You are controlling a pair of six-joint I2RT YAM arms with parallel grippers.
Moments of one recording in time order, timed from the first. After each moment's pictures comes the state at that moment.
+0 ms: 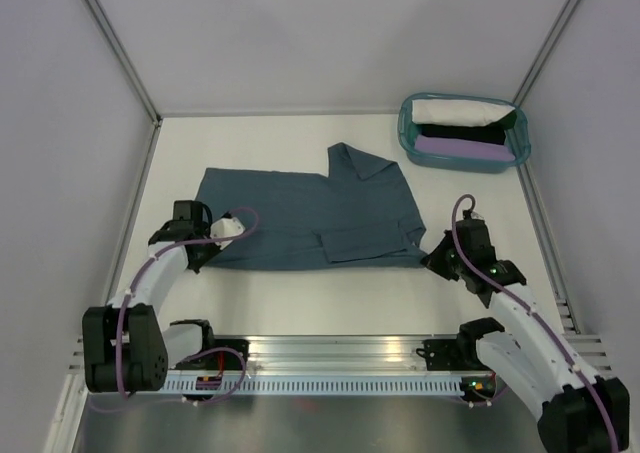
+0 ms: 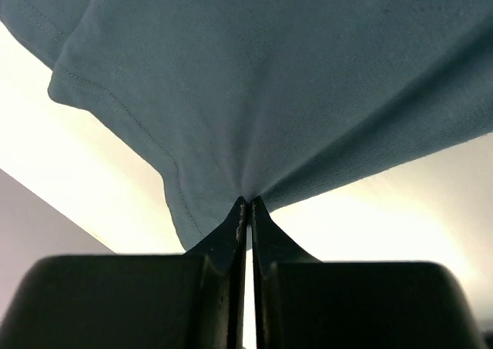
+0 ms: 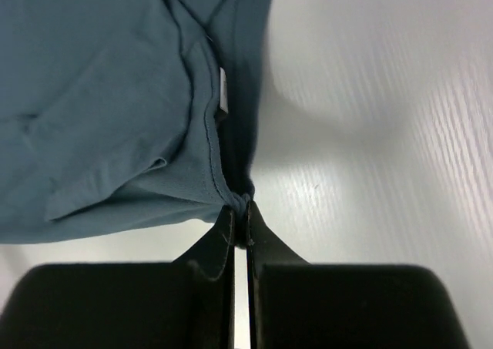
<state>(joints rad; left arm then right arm) 0.03 1.20 0.62 -0.58 -0.05 0.92 0.24 0.85 0.46 -0.50 -0.04 0.73</state>
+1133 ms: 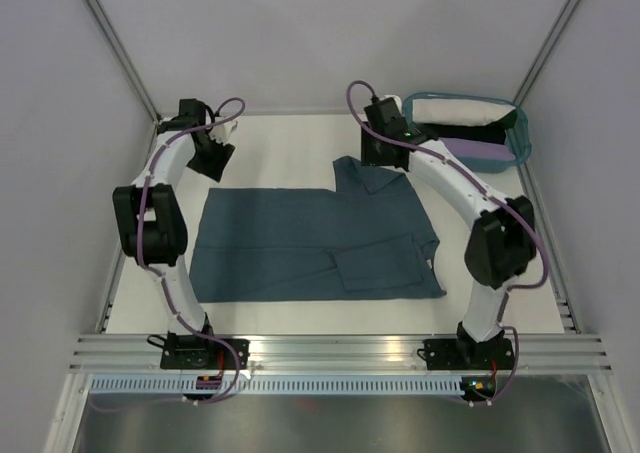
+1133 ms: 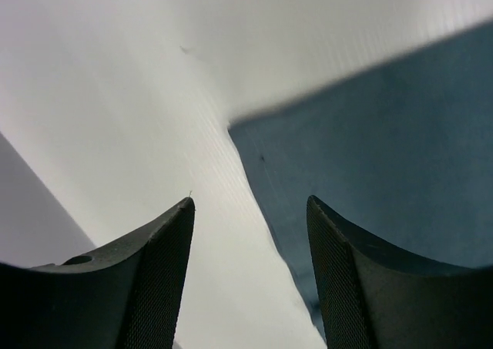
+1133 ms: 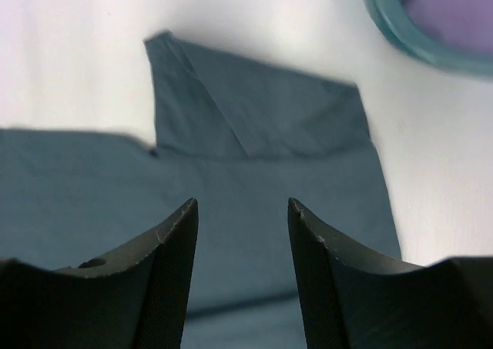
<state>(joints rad) 0.03 1.89 1.60 -0.83 0.03 0.52 0.45 1.75 1.58 -0.66 0.25 0.41</state>
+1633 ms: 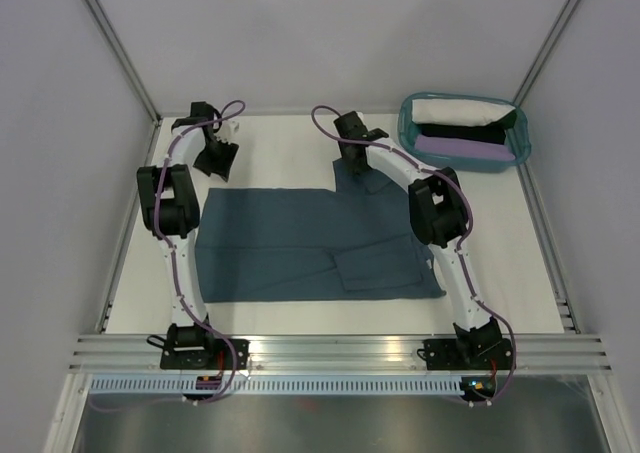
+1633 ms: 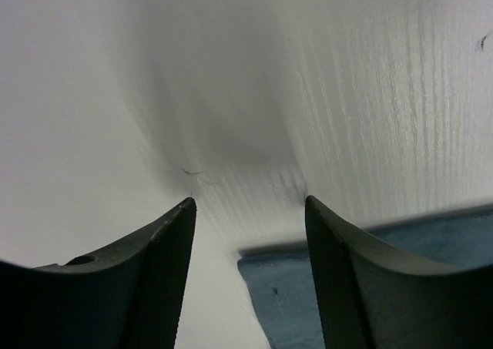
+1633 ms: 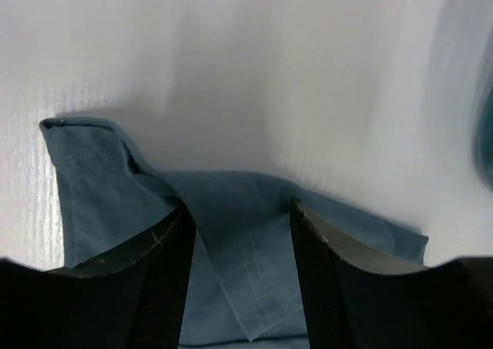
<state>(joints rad) 0.05 2.35 1.99 -0.85 0.04 0.40 0.49 2.44 2.09 -0.65 0.36 0.17</state>
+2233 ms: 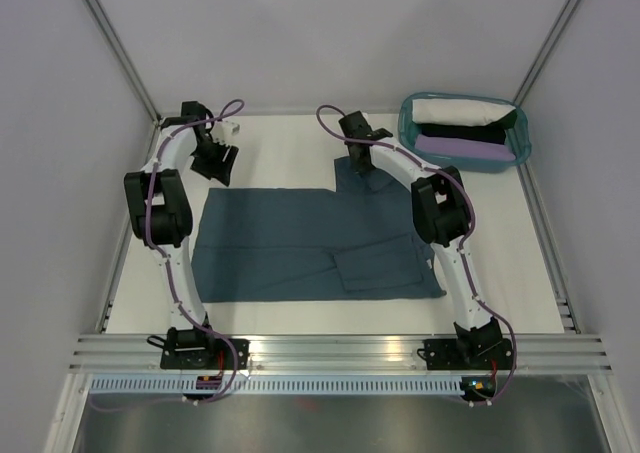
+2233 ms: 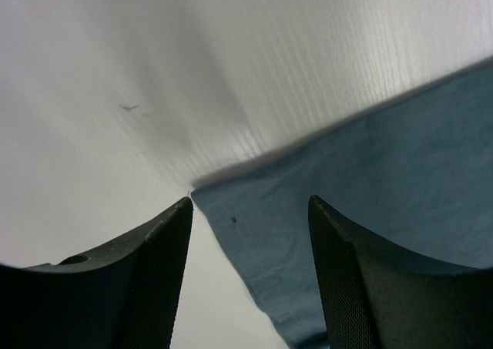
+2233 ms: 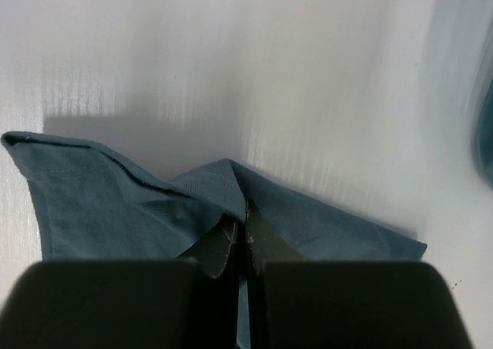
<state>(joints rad) 0.07 2.23 1.89 -0.93 0.19 0.48 0.46 2.45 2.08 -0.64 0.36 0.17</state>
